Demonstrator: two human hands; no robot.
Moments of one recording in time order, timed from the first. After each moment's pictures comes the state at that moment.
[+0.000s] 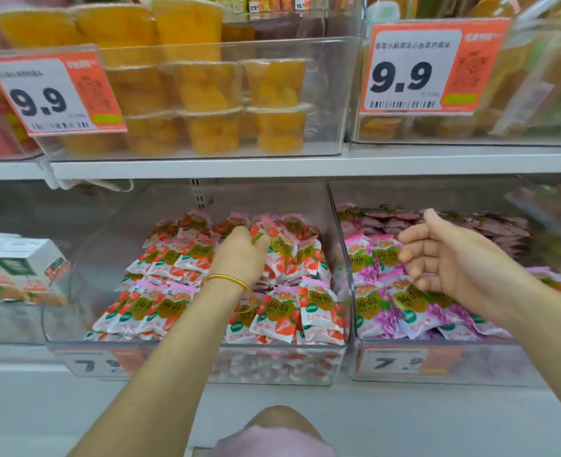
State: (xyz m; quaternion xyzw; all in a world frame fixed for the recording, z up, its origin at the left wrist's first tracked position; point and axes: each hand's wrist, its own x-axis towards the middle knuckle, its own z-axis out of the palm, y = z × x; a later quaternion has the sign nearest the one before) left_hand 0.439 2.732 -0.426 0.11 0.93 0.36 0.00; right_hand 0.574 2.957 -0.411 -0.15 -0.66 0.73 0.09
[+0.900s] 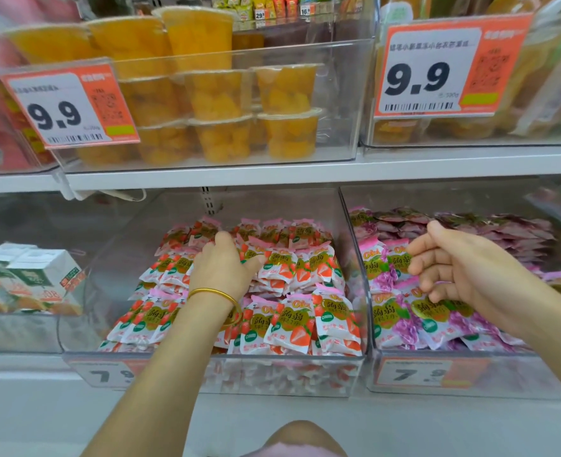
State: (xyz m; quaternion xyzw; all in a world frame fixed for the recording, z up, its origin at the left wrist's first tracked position) left_hand 0.425 2.703 -0.434 0.08 0.97 0.24 -0.04; right_hand 0.571 2.944 -0.411 -0.16 -0.71 0.67 0.11
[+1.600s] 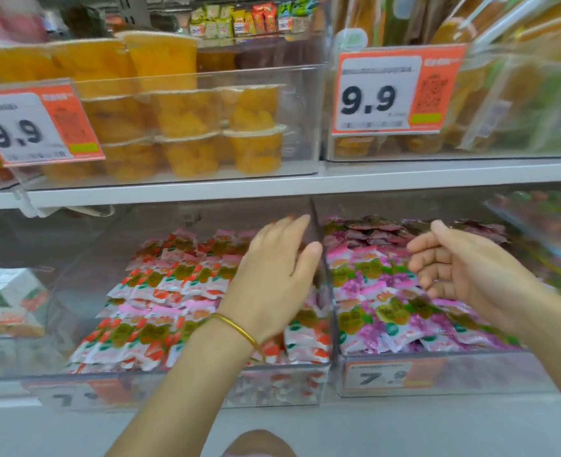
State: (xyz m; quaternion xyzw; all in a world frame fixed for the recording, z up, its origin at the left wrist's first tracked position) left_hand 0.495 2.754 -0.397 0.40 0.86 0.30 -0.11; right_hand 0.592 2.970 -0.400 -0.19 -0.68 0.69 0.13
